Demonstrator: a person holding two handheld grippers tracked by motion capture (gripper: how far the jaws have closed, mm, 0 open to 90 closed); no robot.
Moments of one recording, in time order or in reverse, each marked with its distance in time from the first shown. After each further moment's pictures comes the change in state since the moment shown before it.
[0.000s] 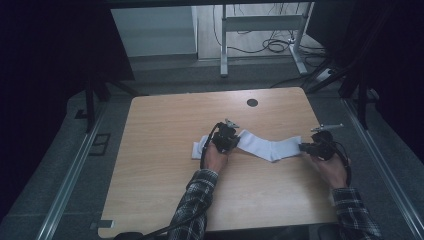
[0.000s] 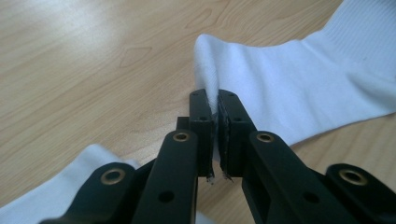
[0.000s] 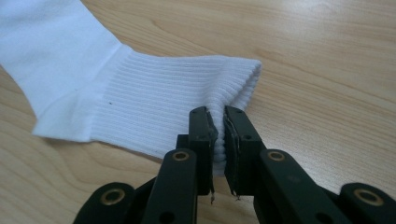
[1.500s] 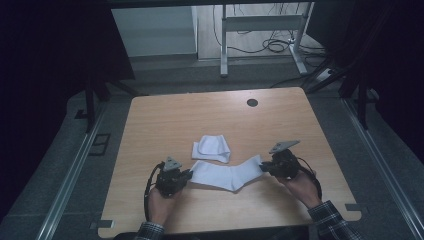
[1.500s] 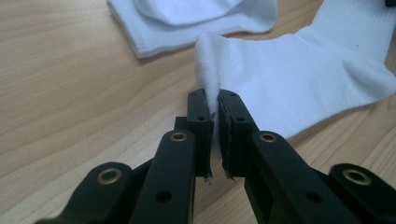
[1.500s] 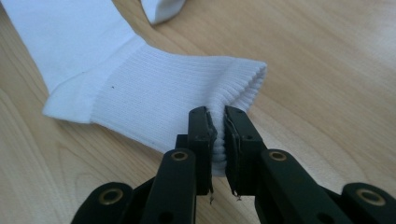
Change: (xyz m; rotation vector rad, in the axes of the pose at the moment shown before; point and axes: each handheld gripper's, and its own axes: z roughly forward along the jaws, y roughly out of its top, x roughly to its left) left arm 0.021 -0.158 -0.139 -0.034 0.047 -0.142; right arm 0.141 -0.005 0.008 0.040 0.236 -0.300
